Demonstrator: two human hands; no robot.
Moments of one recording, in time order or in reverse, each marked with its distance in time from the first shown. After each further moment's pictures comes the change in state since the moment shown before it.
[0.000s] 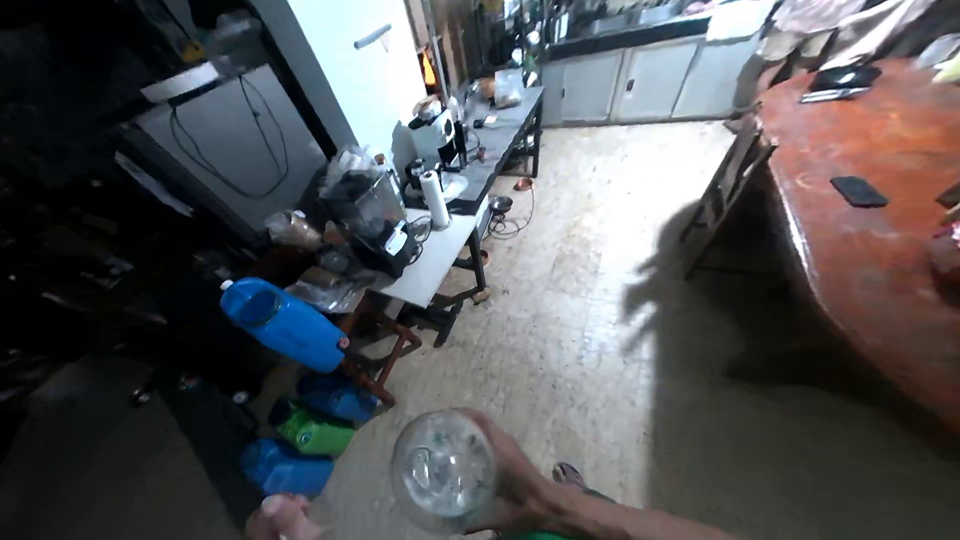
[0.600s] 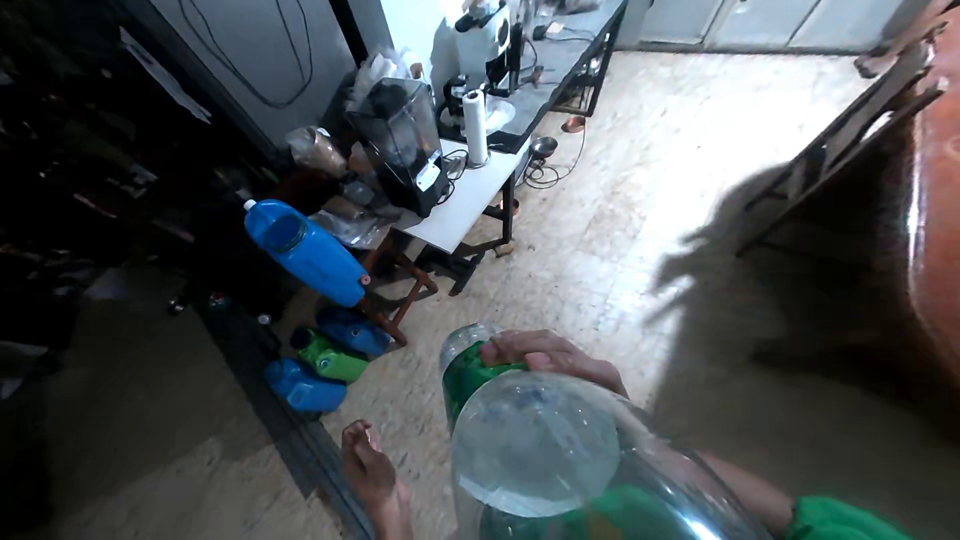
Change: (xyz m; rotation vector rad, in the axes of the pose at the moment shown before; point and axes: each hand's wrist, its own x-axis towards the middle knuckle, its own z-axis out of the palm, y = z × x) left_hand -0.037 -0.097 -0.007 0.022 -0.119 -0.398; right_hand 0.072 -0.048 -0.022 0.165 -0.014 -0.377
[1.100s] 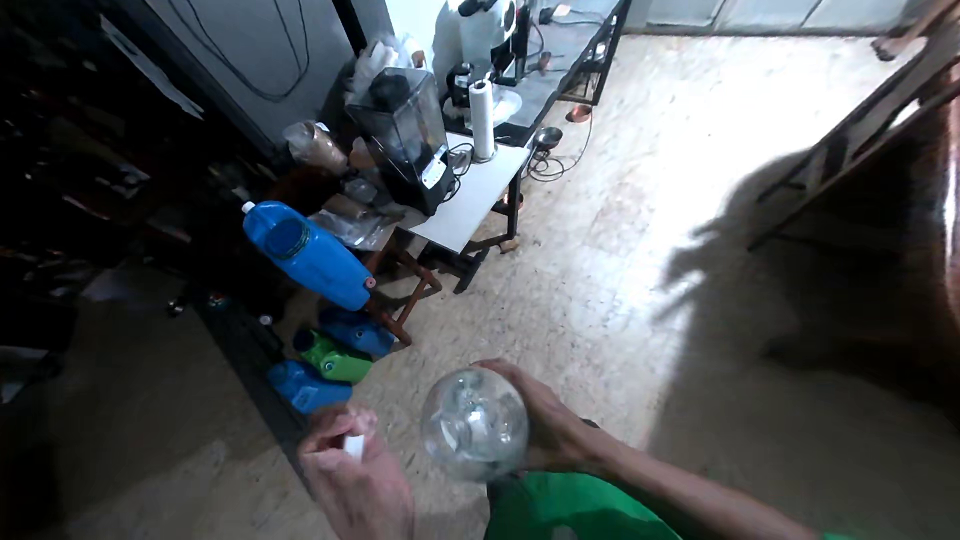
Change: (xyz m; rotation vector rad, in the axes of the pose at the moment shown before) left_hand 0.038 0.131 0.030 -0.473 -0.297 0.569; right_hand -0.054 0.080 0.017 -0.175 -0.199 0.408
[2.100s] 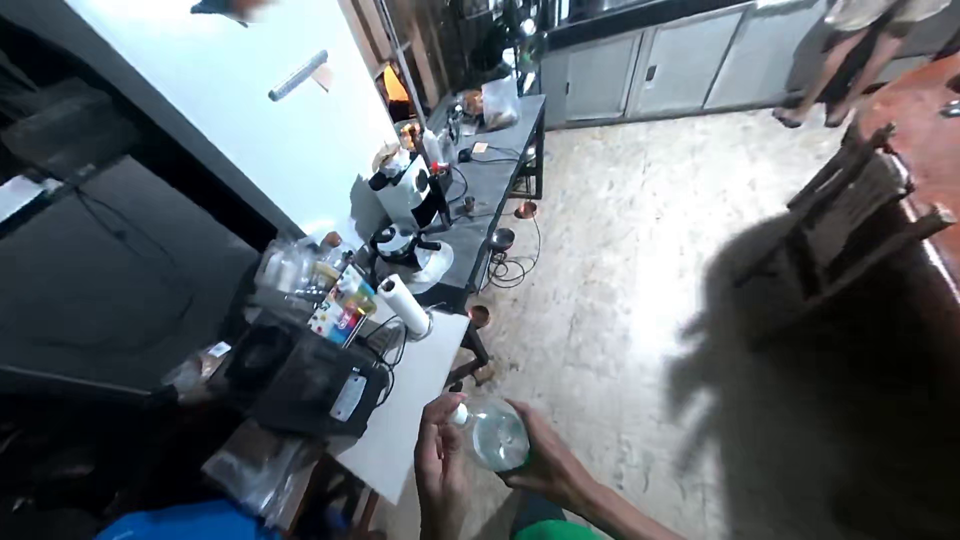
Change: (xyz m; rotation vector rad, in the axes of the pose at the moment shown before) left_hand 0.244 -0.327 0.577 0.034 -0.611 -0.069; right_hand 0.190 0.334 -0.502 -0.289 0.304 0.408
